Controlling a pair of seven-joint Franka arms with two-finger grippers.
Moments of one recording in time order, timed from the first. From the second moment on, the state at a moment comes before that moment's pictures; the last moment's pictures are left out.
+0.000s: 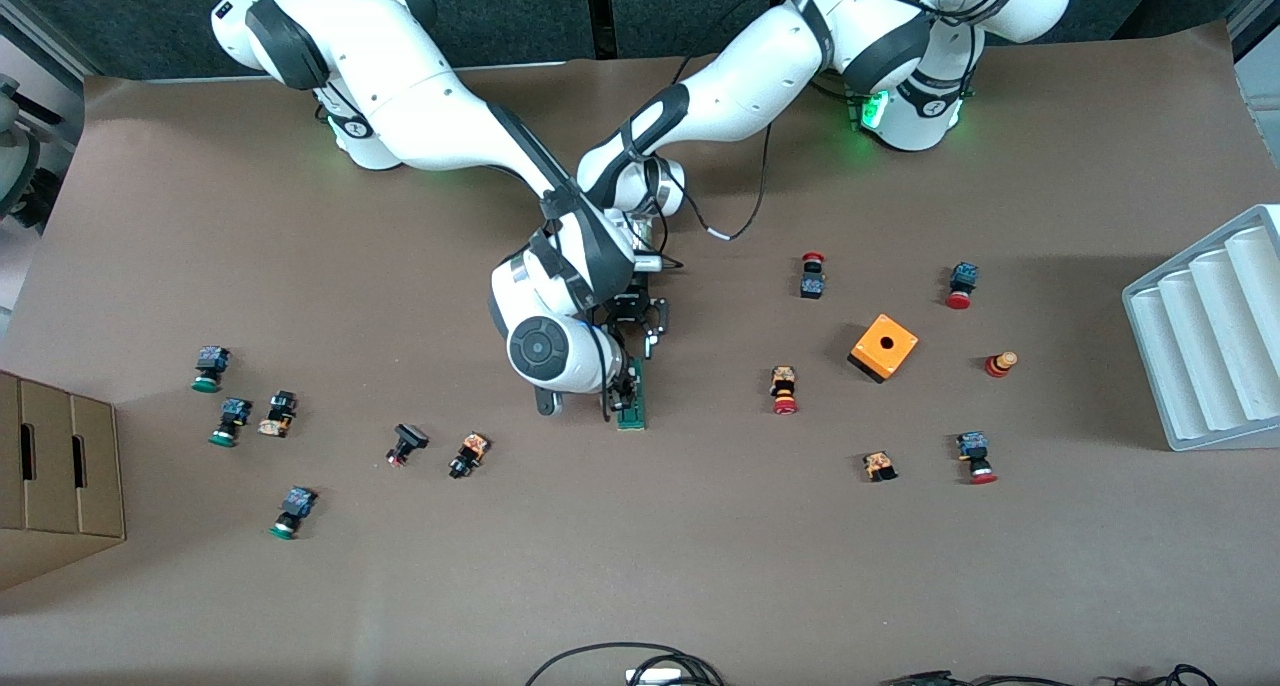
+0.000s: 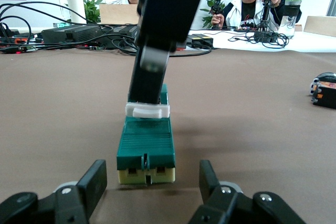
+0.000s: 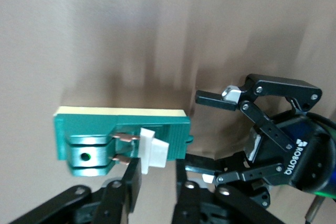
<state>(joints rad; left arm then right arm) -0.85 0.98 -0.33 -1.69 2.03 1.85 -2.58 0.73 0.79 -0.13 -1.39 0.48 2.09 1.84</state>
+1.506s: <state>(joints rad) -0.85 0.94 -0.33 -1.64 1.85 1.95 -2.35 0.12 0.11 -0.12 -1.53 0.11 1.54 0.12</state>
